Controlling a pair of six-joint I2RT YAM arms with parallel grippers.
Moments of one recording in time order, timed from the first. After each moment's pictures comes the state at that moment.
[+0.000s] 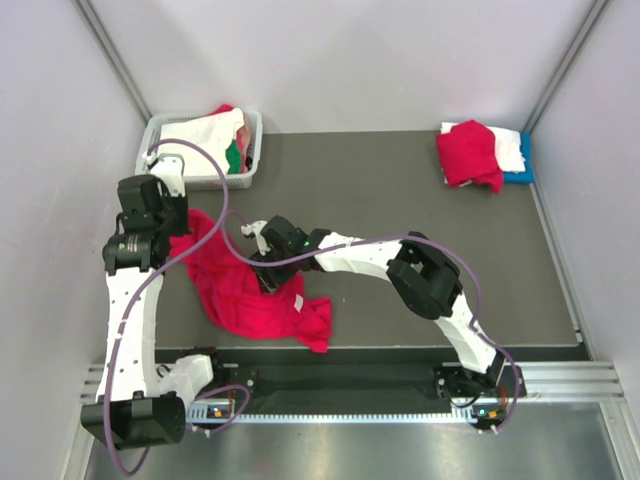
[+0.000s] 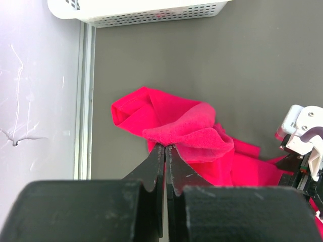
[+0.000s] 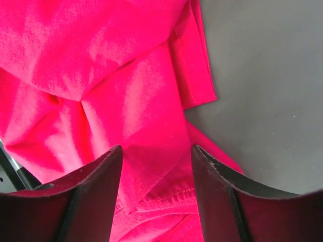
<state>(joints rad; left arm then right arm) 0.12 1.01 1.19 -0.73 0.01 0.16 1.05 2.22 1.69 -0.33 -0.22 0.25</state>
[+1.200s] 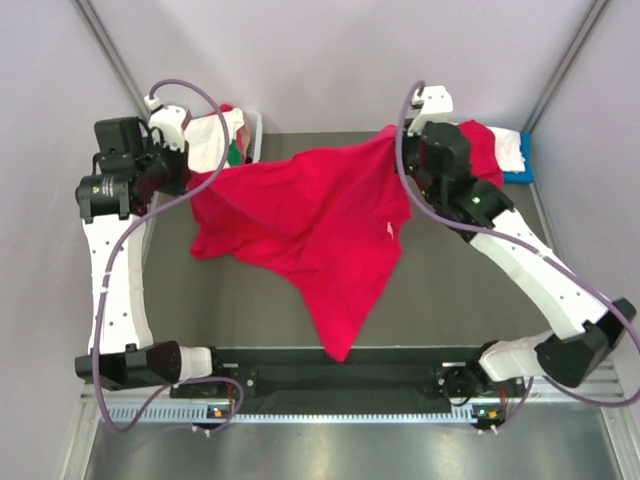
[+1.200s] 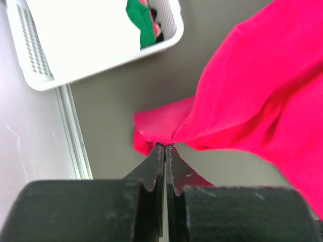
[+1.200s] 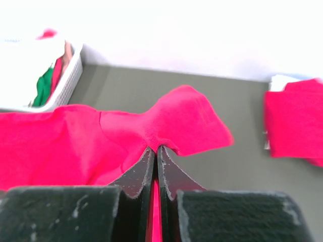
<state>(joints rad) 0.11 1.32 1.72 -1.01 0.26 0.29 0.64 1.39 1.51 -0.33 0.40 0.15</state>
